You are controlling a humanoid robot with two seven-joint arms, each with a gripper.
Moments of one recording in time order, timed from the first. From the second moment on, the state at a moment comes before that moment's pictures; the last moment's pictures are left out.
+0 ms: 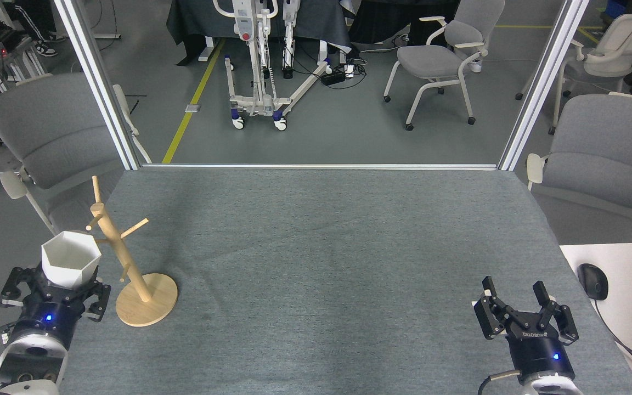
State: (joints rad) left arm -0.18 0.15 0.40 -1.50 -2.00 -0.29 -0.14; right arm -0.03 -0.05 -0.24 -1.48 1.35 -0.23 -0.08
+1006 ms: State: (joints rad) left arm -0.14 0.04 0.35 -1.40 -1.99 -0.24 -0.03; right arm -0.03 -0.05 -0.24 -1.44 1.35 -0.23 -0.08
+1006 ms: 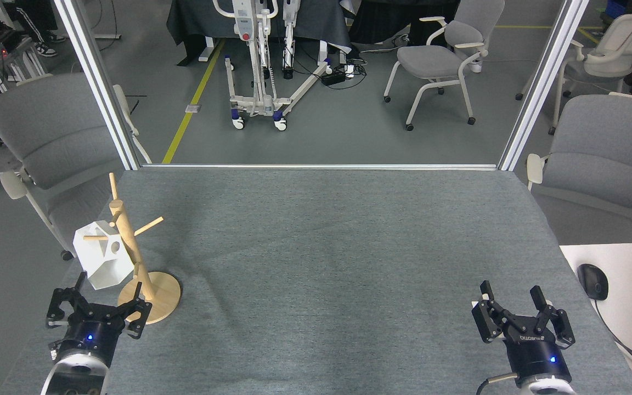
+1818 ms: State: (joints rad) left arm -0.14 -0.12 0.28 -1.31 -1.81 -0.32 0.01; right arm -0.12 0.00 -0.14 -1.40 1.43 -0.19 -0.08
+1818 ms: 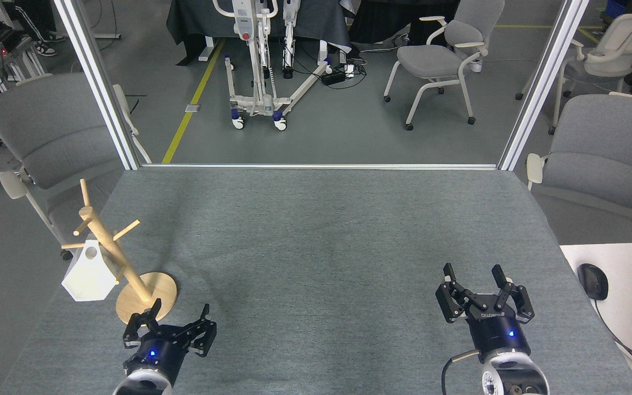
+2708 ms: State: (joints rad) left arm -0.14 -0.13 -0.08 -1.52 -1.62 -0.11 0.01; right arm -0.12 0.02 -0.15 -1.40 1.42 -0.18 -0.05
